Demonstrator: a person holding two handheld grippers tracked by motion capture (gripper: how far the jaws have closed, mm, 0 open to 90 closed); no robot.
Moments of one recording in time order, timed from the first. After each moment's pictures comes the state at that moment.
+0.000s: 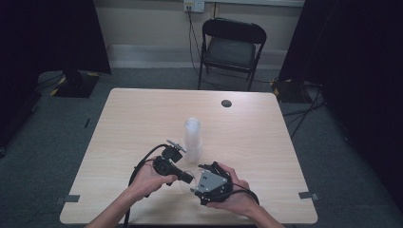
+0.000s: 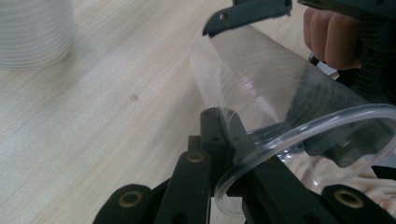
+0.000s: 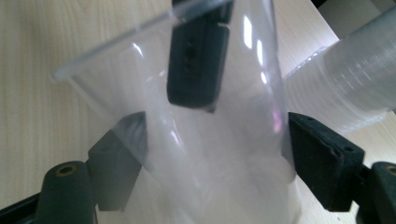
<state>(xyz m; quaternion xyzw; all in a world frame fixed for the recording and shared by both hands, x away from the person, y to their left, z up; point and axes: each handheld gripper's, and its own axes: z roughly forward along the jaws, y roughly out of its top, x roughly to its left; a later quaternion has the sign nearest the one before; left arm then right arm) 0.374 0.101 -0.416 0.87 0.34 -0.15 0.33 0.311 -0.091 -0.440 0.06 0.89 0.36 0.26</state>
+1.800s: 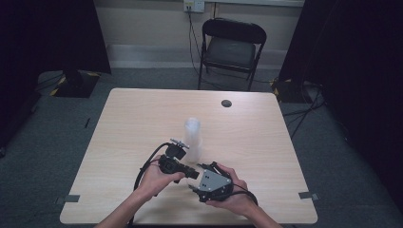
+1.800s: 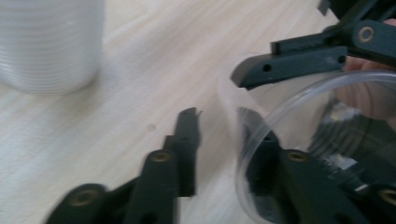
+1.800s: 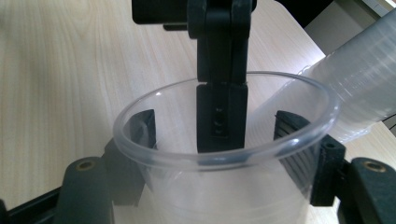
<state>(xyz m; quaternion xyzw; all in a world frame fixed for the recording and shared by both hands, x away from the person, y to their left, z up) 0.380 0.091 -0.423 0.85 0.38 -0.09 0.36 0.312 -0.093 -0.439 0.07 0.87 0.40 0.27</state>
